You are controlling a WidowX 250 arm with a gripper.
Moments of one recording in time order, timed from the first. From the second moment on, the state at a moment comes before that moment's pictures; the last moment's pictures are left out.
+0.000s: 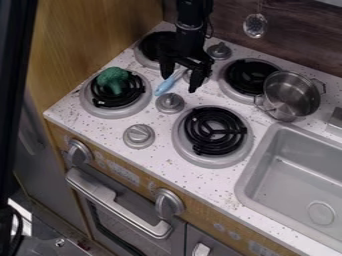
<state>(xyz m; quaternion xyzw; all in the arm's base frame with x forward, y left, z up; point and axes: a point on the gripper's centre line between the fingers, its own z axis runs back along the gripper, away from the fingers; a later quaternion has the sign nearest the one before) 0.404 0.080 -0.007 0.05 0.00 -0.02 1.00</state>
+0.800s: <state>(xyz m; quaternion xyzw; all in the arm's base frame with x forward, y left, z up) 0.391 -0.012 -0.016 0.02 -0.04 -0.14 0.99</state>
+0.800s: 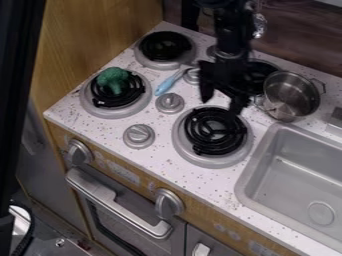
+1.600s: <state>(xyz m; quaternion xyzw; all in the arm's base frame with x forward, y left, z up) 0.427 -0.089 -0.001 0.00 -0.13 -0.25 0.96</state>
